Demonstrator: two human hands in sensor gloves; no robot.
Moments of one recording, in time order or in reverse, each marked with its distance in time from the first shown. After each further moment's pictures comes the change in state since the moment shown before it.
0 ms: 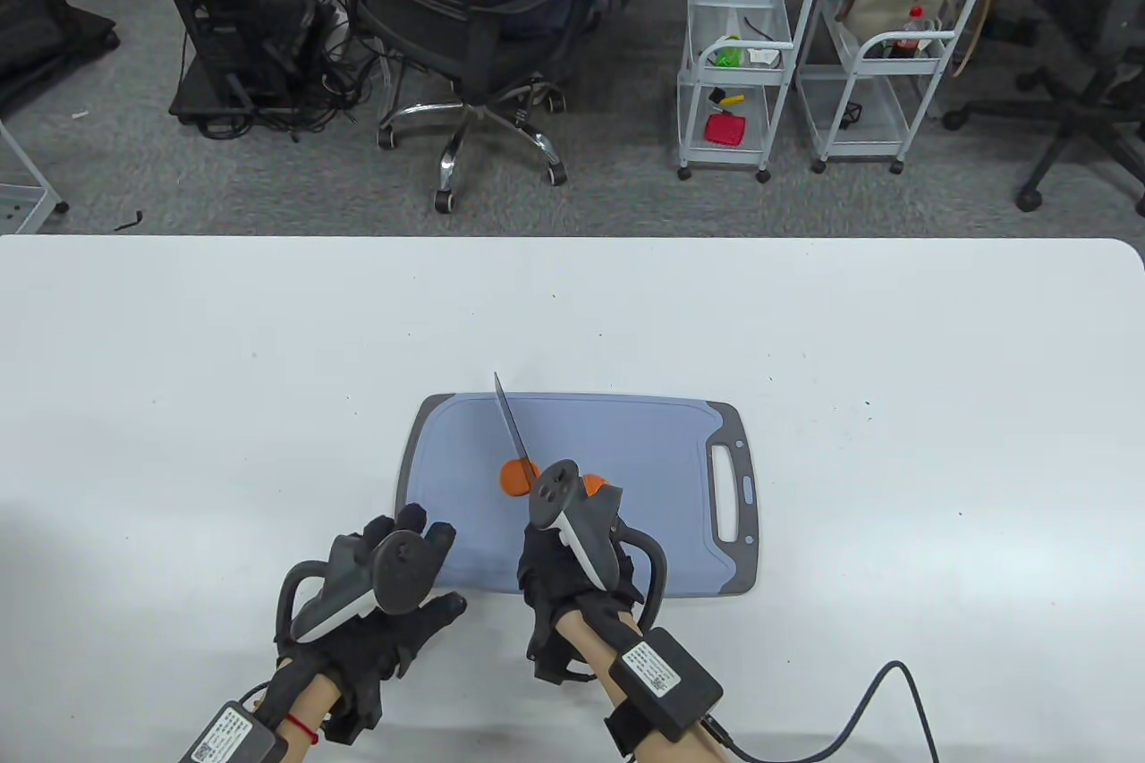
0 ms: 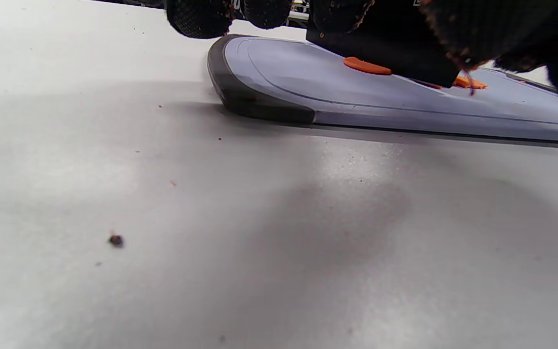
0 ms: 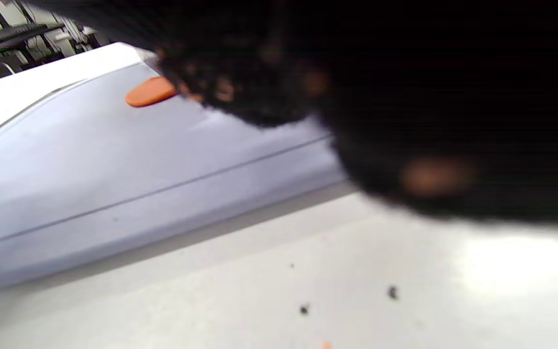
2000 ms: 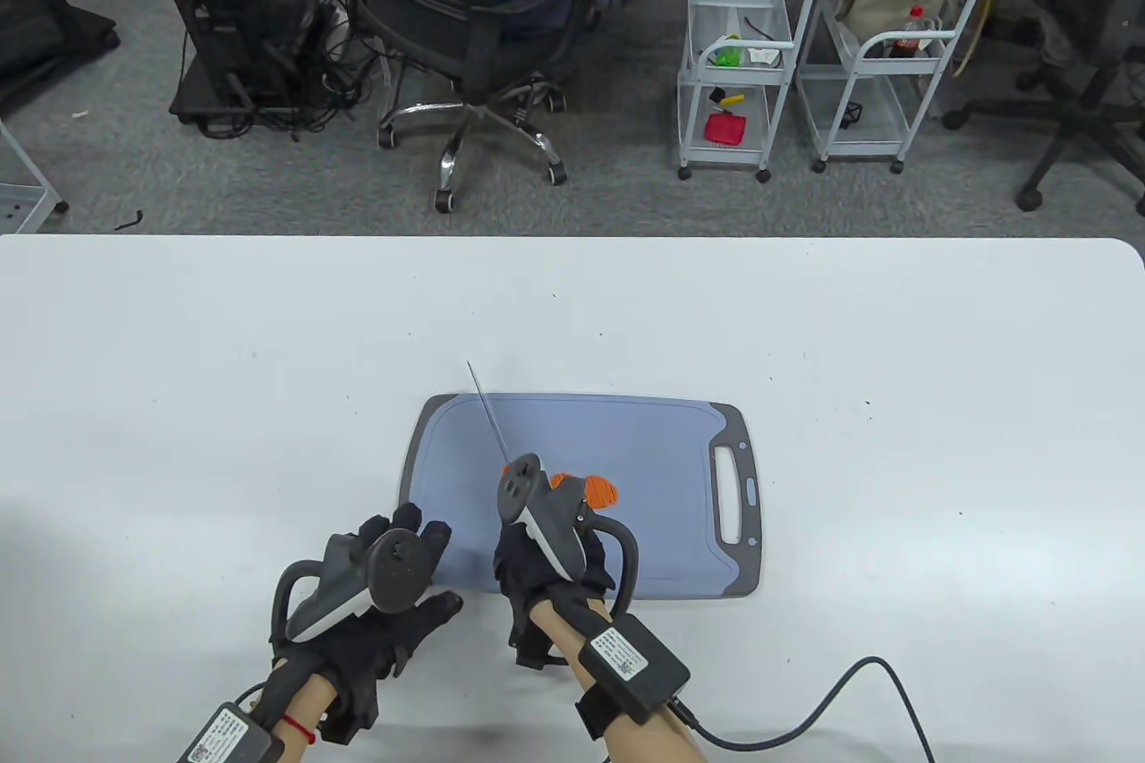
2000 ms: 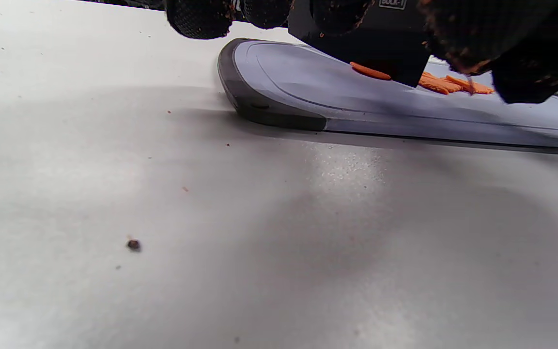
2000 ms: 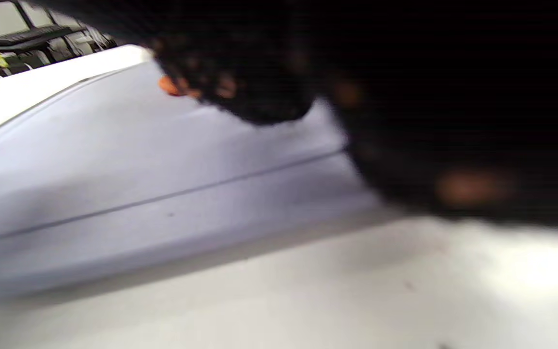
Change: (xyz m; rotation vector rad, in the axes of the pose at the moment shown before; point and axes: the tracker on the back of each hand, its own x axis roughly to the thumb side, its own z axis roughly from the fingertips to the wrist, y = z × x) left_hand -0.002 0.004 0.003 0.007 0.001 0.001; right_hand 0.014 0.009 -0.010 0.010 -0.028 -0.019
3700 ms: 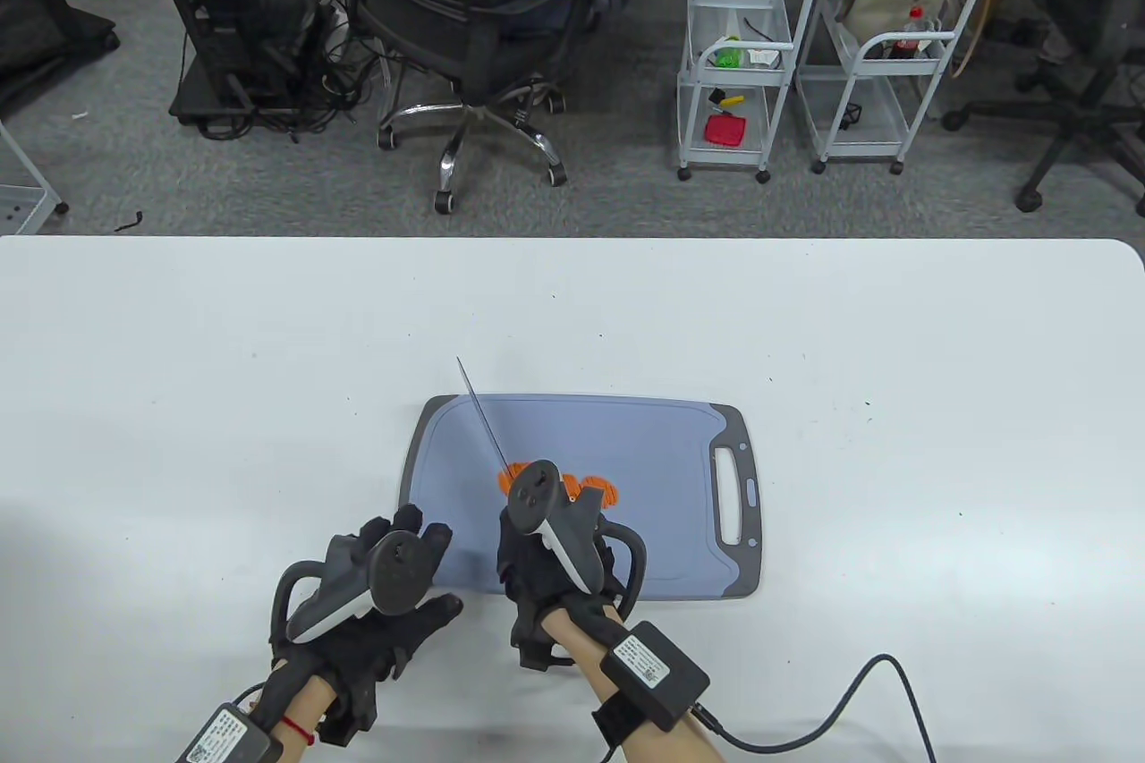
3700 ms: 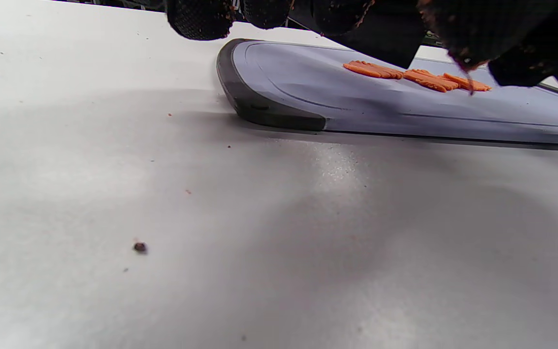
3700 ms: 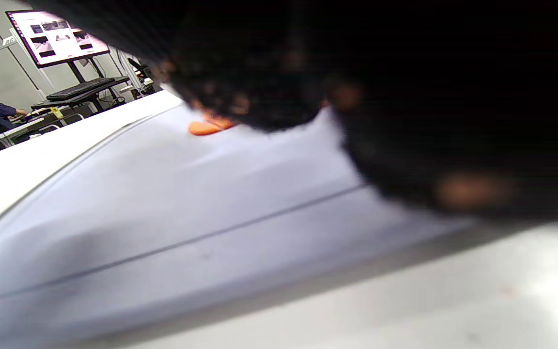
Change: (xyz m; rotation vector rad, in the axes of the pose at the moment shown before) left_hand 0.000 -0.001 -0.001 -0.006 -0.005 -0.014; right_hand 0.008 -0.001 0.007 -0.142 -0.117 -0.050
